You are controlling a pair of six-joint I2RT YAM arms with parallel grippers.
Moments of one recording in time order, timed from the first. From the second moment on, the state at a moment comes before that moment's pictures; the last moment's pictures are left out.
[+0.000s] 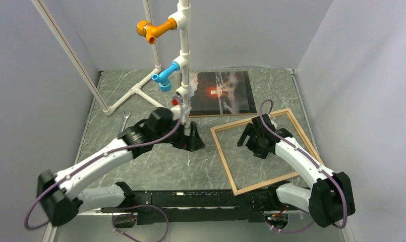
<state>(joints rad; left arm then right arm) -0.74 1.01 0.90 -0.43 0.30 -0.60 0.36 1.13 0.69 -0.68 0.06 0.86</state>
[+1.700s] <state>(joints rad) -0.93 2.27 1.85 -0.80 0.06 -0.76 0.07 0.97 0.69 -0.73 -0.14 0.68</state>
